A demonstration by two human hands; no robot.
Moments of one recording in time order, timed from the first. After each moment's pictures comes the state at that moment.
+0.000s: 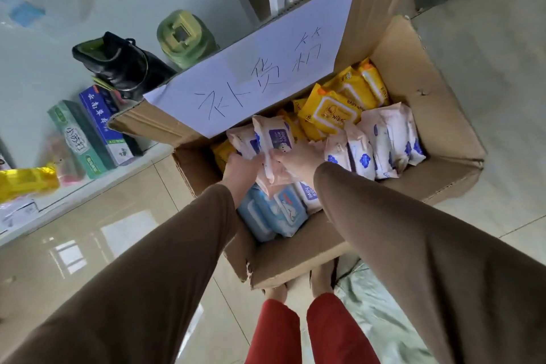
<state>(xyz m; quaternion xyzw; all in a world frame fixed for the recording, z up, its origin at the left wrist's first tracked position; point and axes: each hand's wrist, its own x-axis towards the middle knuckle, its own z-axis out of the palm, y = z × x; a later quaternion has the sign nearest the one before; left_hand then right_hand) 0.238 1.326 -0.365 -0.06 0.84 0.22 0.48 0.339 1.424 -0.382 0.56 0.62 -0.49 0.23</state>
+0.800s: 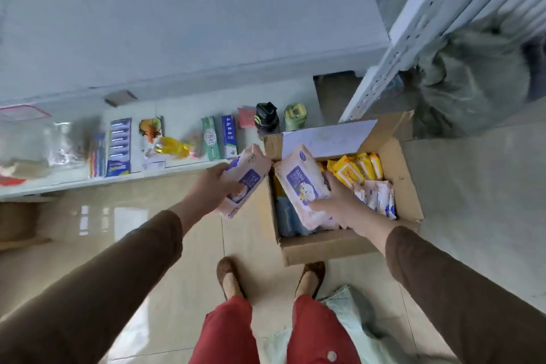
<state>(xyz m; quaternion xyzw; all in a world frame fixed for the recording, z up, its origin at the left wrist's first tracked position) 0.181 1.140 0.019 0.07 0.86 0.29 0.41 0.375 1.347 0.004 0.37 0.69 -0.59 0.18</state>
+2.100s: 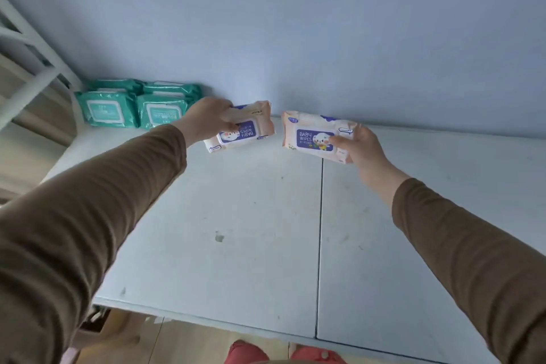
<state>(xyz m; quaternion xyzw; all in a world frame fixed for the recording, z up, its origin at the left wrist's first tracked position) -0.537 0.876 0.271 0.28 0.95 0.07 0.08 -0.351 1.148 0.231 0.25 0.66 -0.71 -0.07</state>
